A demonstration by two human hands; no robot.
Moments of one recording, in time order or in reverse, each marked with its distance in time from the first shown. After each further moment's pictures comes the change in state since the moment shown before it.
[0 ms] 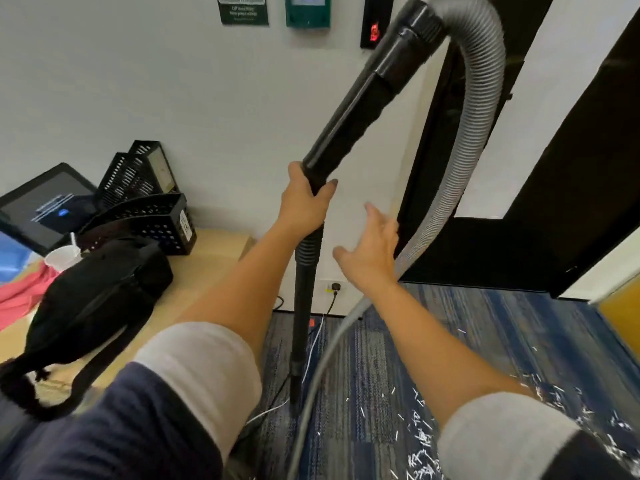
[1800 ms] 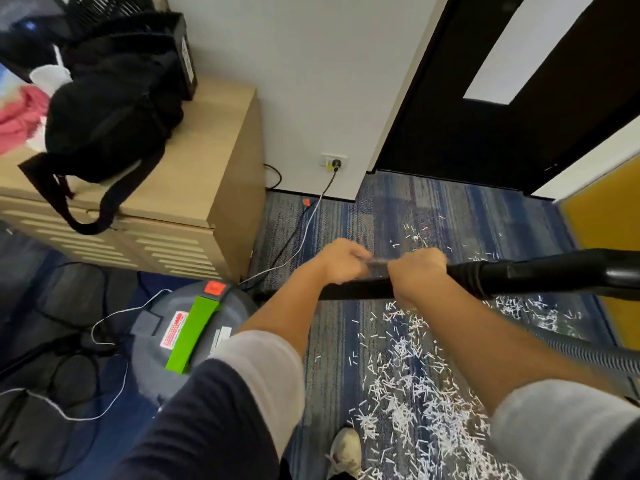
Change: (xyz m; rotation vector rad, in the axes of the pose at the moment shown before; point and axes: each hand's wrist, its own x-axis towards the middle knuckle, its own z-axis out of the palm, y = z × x) left_hand -0.294 -0.136 0.000 0.205 -0.824 -0.439; right_hand -0.254 0.056 0.015 -1.489 -0.978 0.090
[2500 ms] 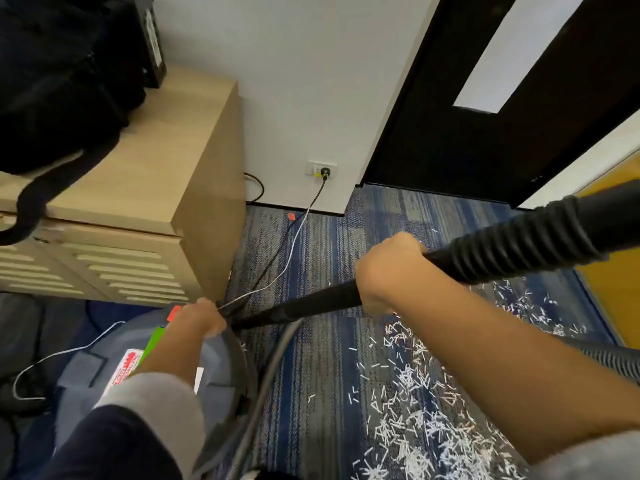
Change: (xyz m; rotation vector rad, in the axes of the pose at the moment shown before) left_hand 0.097 -0.290 -0.032 0.451 0.162 -0.638; right_hand 0.060 -0.074 -0.018 -0.127 0.010 -0.100
